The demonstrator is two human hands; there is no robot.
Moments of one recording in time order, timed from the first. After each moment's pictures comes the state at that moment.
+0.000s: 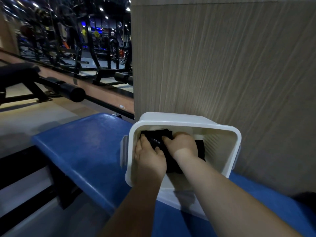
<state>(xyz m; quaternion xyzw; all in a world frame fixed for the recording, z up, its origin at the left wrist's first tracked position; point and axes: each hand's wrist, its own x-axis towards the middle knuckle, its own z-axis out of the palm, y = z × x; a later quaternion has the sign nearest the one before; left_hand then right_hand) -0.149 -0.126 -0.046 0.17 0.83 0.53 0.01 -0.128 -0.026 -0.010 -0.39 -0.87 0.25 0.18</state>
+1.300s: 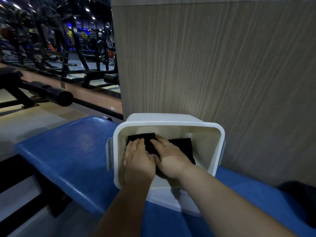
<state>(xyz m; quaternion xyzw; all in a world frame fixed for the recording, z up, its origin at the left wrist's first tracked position) -0.149 -0.124 -0.052 0.26 0.87 0.42 -0.03 -0.093 -0.020 -0.032 -0.15 -0.98 0.11 0.08</state>
